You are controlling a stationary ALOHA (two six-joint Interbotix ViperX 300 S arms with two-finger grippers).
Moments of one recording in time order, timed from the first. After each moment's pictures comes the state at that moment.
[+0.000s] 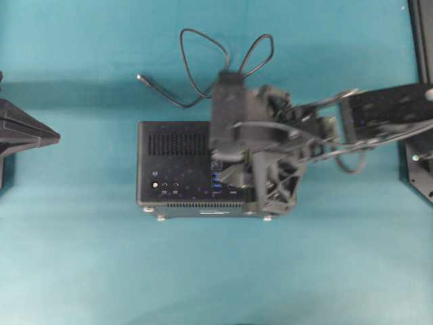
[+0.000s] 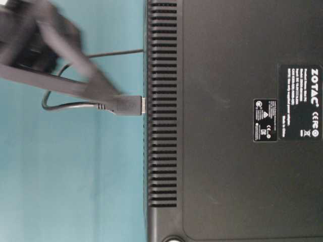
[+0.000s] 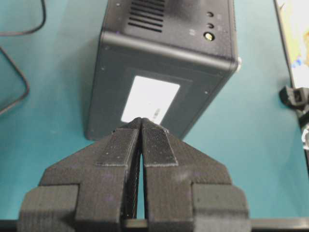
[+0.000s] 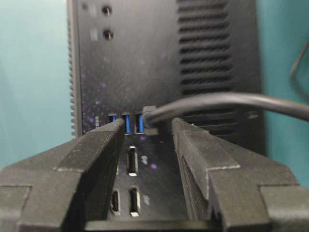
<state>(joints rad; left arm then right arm) -0.03 -1.04 1.04 0.01 0.36 -0.24 0.13 -0.15 0.24 -0.06 0.80 0.25</state>
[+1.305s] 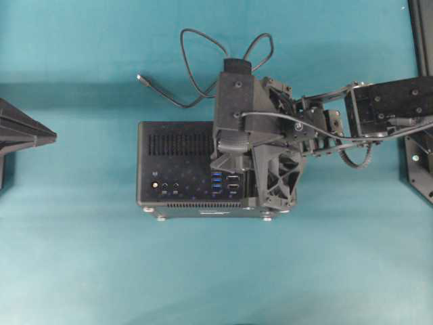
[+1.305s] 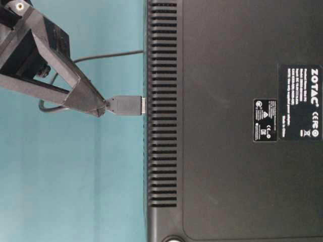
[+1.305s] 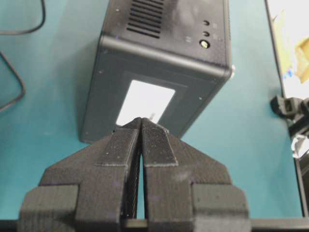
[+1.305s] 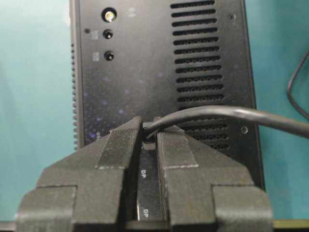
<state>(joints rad) -0.03 -1.06 1.04 0.01 0.36 -0.28 0.12 -0.13 0.23 -0.04 0.77 0.25</state>
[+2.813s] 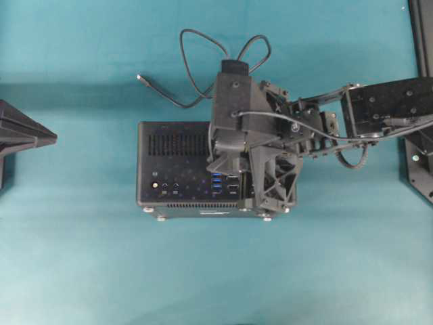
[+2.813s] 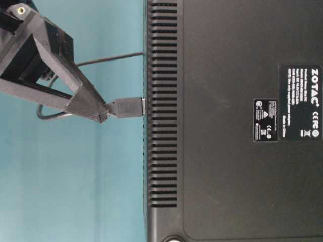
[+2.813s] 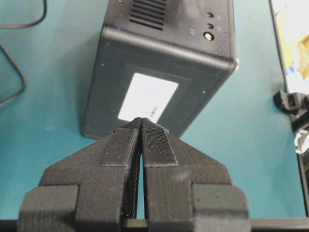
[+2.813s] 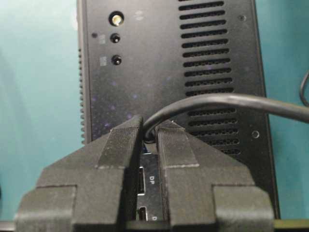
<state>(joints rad) -0.03 -1.07 1.05 0.01 0.36 -0.28 0.11 -0.12 0.24 -0.02 0.76 0.25</state>
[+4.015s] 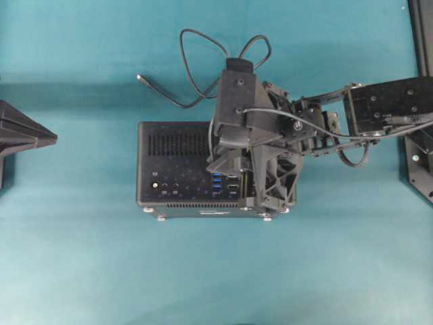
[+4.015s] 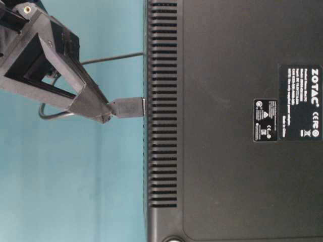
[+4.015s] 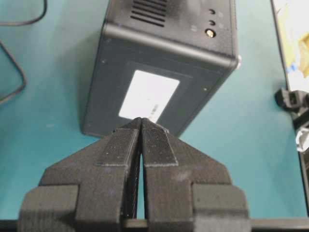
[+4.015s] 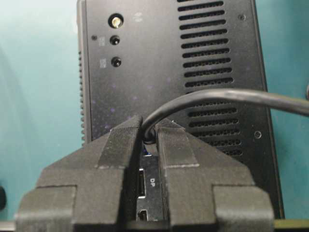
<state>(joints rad) -0.03 -1.07 1.06 0.01 0.36 -0.28 0.11 -0.13 0.27 0.02 0.70 0.25</state>
